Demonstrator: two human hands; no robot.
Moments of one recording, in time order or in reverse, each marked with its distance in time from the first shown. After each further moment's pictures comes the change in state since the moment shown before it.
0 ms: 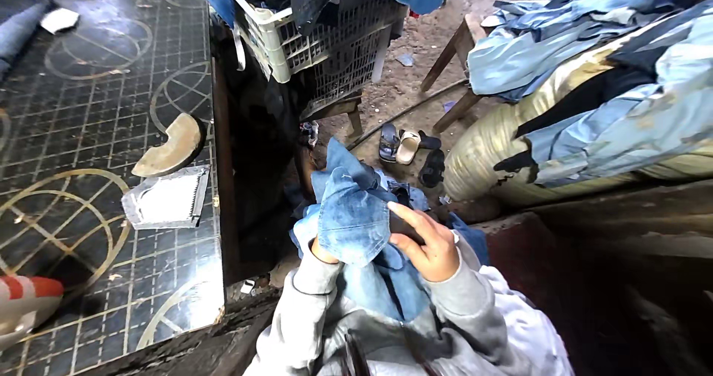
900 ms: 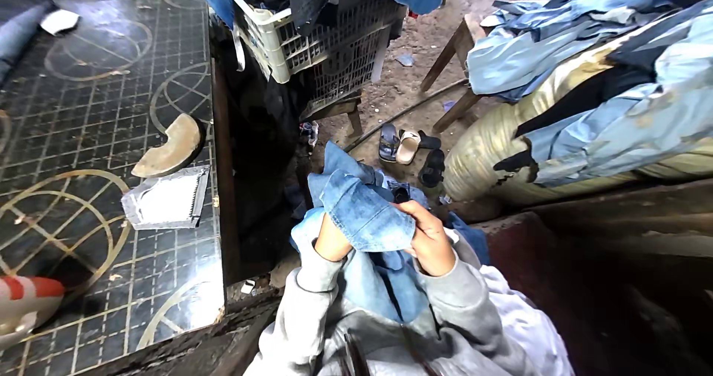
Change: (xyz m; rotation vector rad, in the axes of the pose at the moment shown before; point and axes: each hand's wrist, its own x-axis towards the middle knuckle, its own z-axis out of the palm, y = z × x) left_hand 0.018 0.015 0.020 -0.064 -0.017 0.116; right_hand 0.012 -0.016 0.007 0.751 0.016 0.389
